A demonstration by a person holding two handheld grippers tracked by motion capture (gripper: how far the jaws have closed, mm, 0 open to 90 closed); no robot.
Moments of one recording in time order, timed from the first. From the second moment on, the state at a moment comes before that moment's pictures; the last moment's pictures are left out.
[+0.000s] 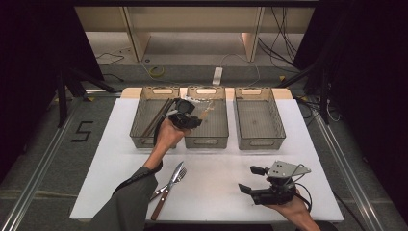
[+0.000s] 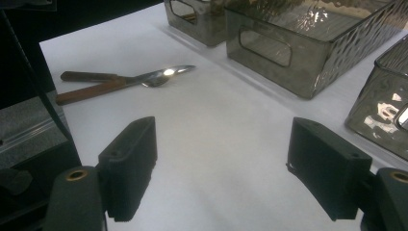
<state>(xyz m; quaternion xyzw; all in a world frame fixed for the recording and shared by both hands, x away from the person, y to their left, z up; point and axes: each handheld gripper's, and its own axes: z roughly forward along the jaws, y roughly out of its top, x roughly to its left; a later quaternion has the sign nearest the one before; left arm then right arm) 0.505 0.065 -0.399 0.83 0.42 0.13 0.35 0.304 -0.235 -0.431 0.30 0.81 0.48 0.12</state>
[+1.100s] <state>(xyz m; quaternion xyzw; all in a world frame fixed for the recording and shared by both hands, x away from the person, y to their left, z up) 0.473 0.081 -0.387 0.82 0.43 0.10 0.36 0.304 -0.234 -0.431 0.30 0.81 0.48 0.12</state>
